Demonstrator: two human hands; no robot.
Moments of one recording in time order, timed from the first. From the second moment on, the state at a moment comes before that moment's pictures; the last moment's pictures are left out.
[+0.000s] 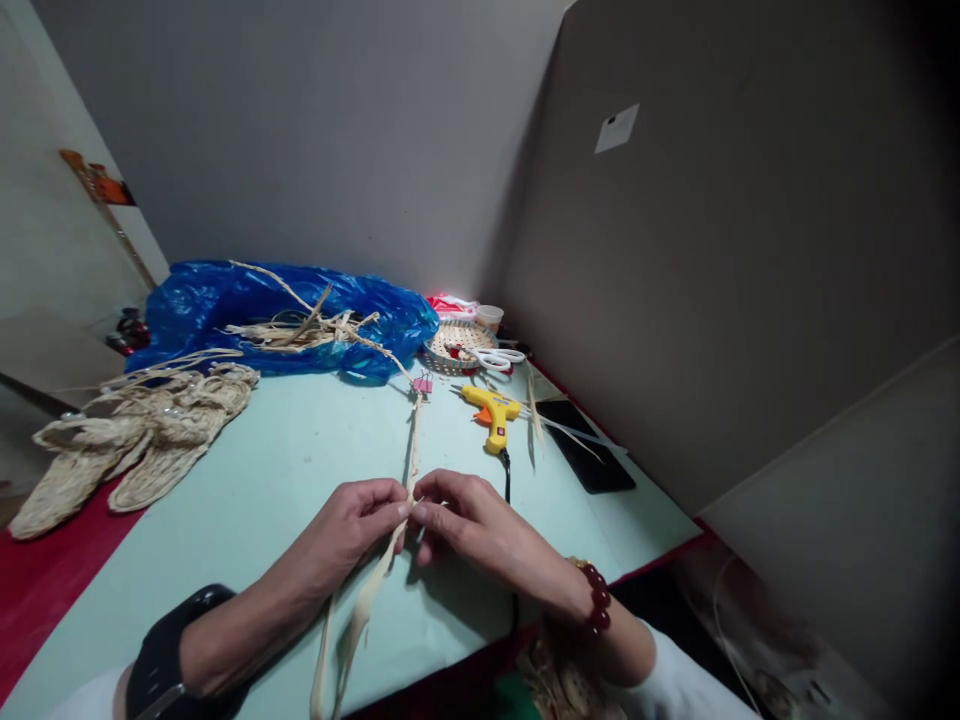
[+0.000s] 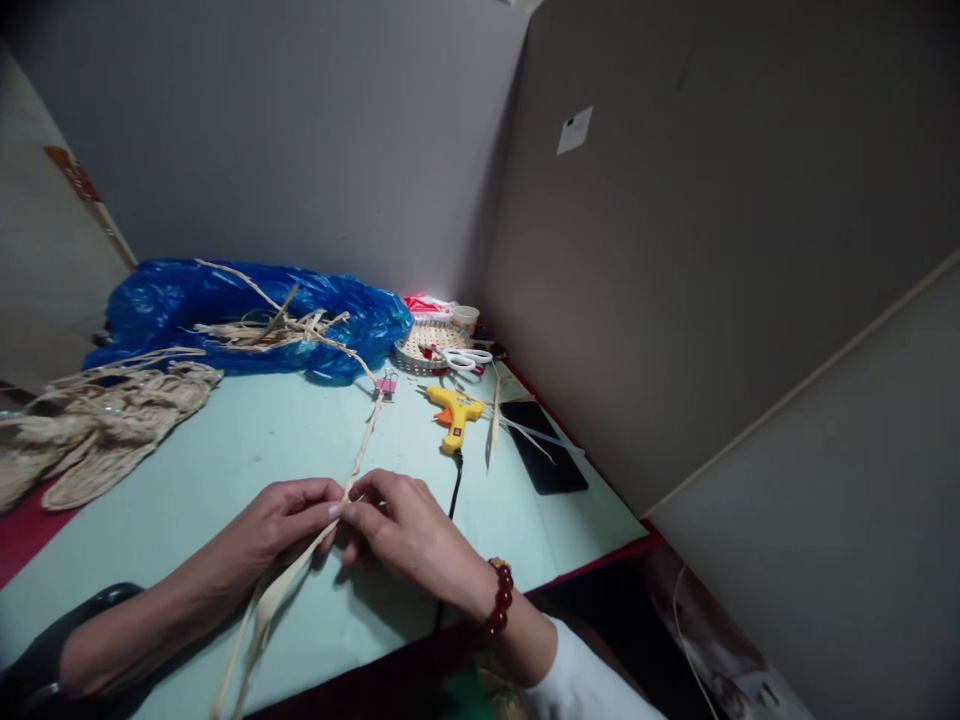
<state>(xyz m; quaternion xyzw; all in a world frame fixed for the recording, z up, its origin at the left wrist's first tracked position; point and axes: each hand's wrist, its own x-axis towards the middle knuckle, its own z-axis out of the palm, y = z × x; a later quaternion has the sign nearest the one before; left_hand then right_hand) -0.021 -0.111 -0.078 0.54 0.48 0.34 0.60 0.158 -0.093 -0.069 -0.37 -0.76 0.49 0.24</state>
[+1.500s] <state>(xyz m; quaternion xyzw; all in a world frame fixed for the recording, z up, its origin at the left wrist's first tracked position) -0.019 -0.113 -0.080 0.52 0.51 0.35 0.60 0.226 -0.171 0.004 -0.37 -0.90 0.21 0.11</state>
